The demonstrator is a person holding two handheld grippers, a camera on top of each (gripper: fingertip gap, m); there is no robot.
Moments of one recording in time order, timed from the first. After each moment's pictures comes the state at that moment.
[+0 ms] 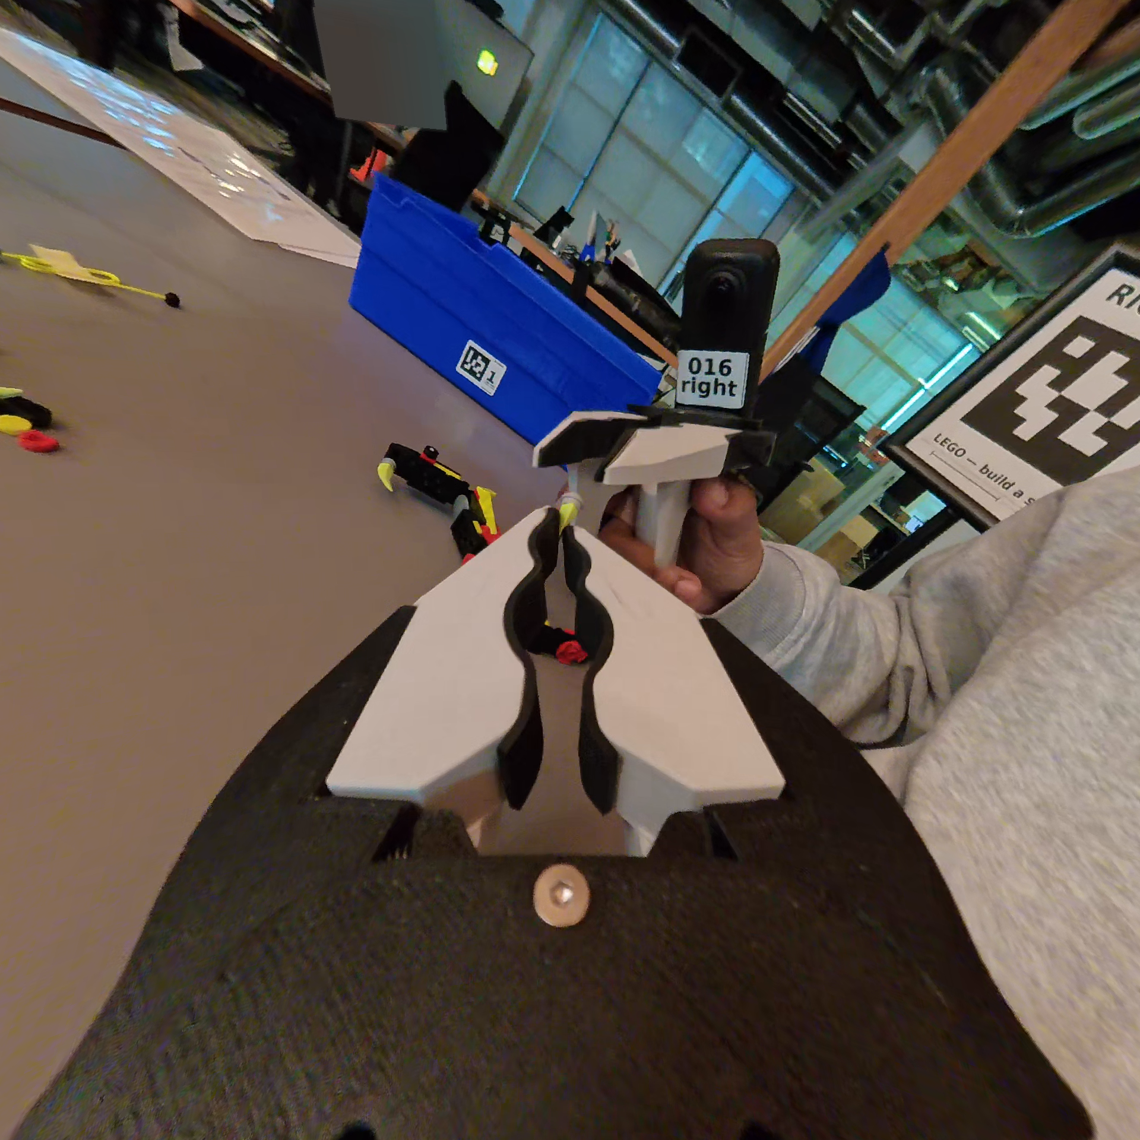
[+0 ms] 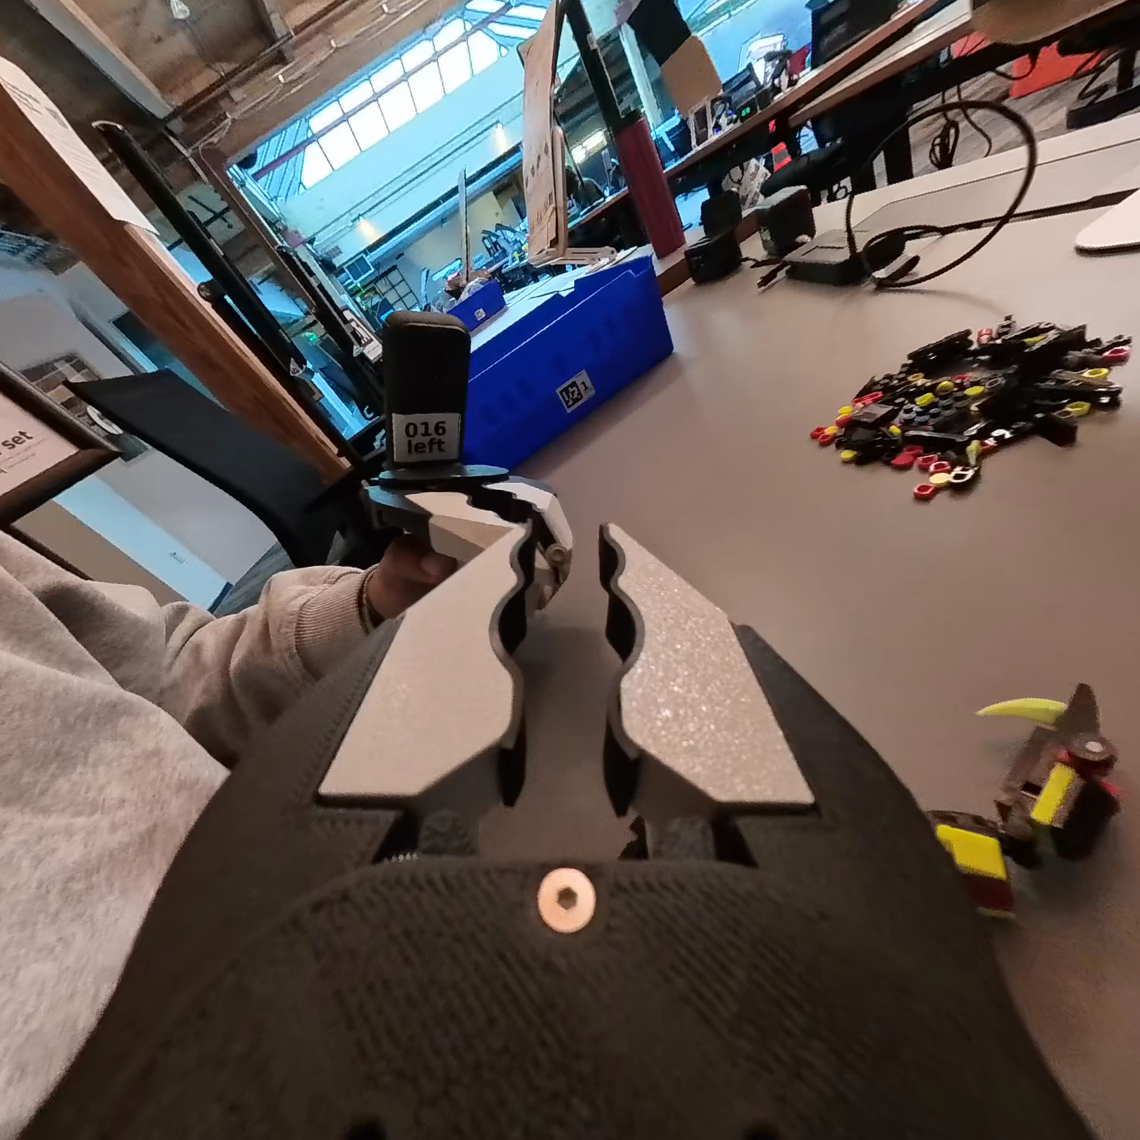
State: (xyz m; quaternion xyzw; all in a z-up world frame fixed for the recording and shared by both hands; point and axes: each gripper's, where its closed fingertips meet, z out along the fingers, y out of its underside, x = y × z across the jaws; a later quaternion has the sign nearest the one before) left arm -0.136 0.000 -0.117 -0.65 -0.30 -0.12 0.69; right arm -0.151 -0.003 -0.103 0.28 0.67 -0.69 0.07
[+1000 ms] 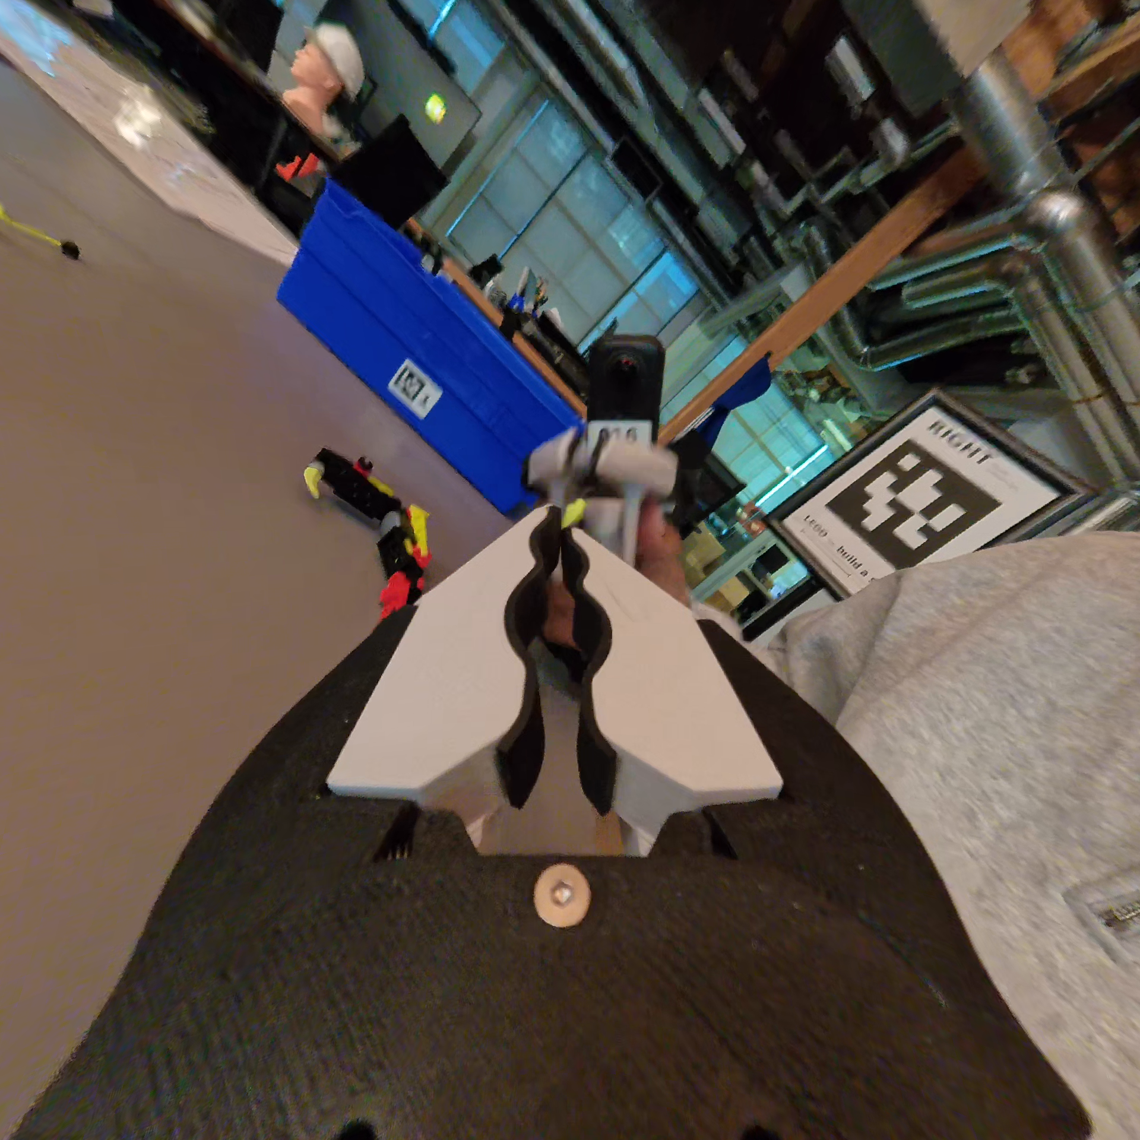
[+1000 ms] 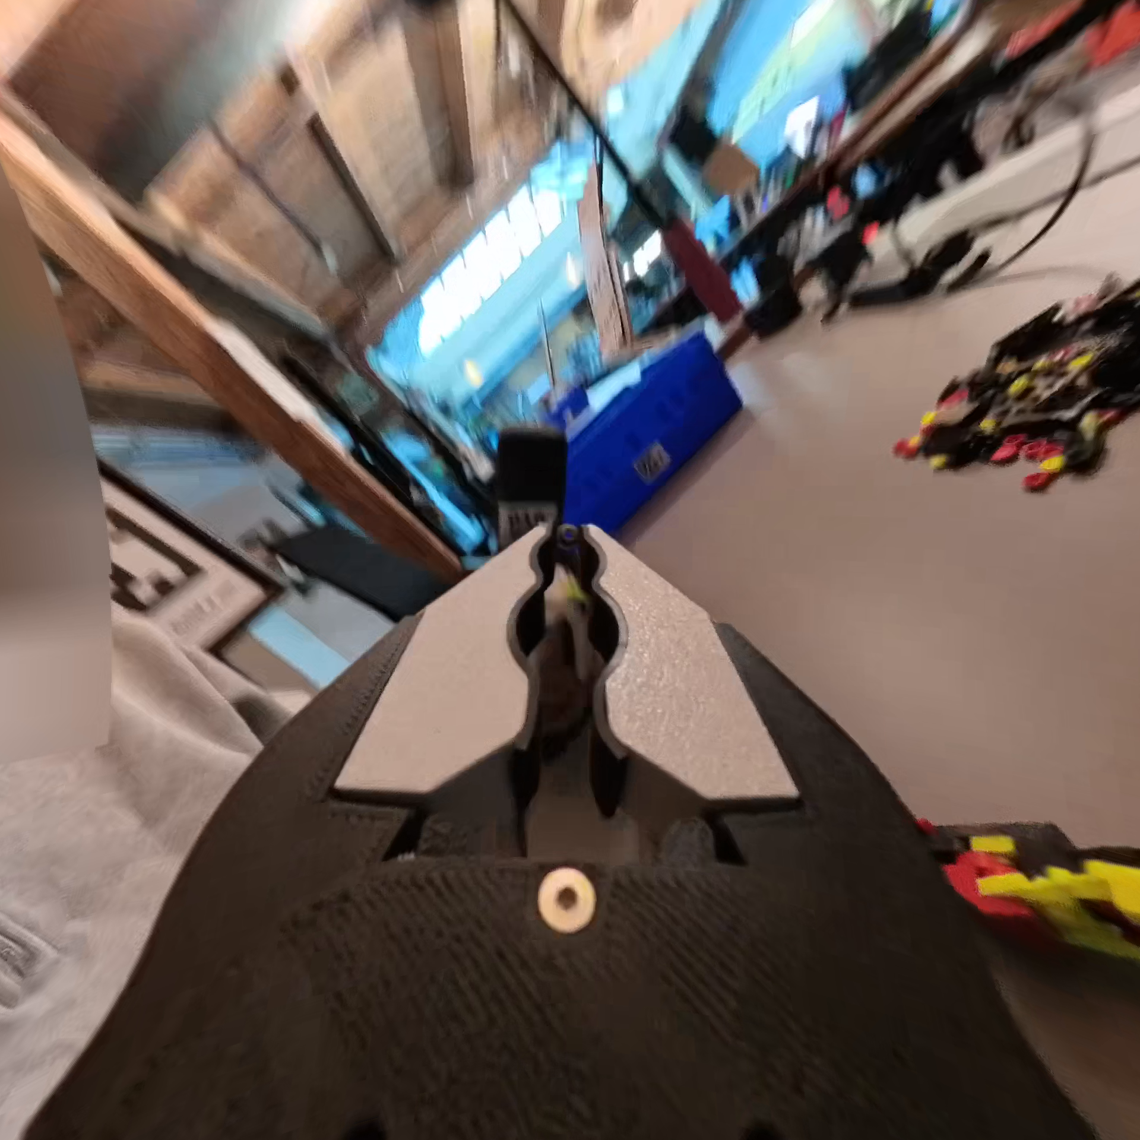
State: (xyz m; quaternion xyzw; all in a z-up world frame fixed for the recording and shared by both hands) left arm -0.134 0.001 -0.101 -0.58 -0.32 -0.22 0.72; right arm -0.148 -0.003 -0.081 0.32 0.57 -0.74 0.17
